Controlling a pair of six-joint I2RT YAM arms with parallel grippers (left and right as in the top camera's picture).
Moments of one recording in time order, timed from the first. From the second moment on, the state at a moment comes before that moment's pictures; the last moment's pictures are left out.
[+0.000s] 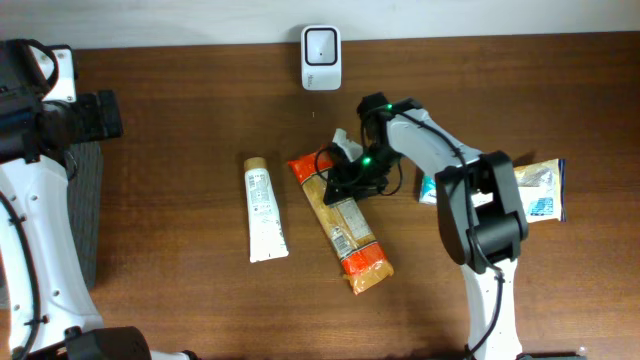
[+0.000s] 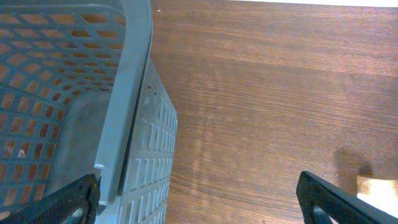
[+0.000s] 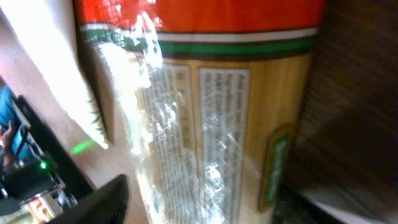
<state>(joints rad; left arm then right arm) 0.32 1.61 1.75 -0.98 -0.04 0.19 0.34 2.29 1.70 -1.09 -0.68 -0.11</state>
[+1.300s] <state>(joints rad) 0.32 1.61 1.75 -0.98 -0.04 0.19 0.71 2.35 1.98 -1.35 0.13 0.22</state>
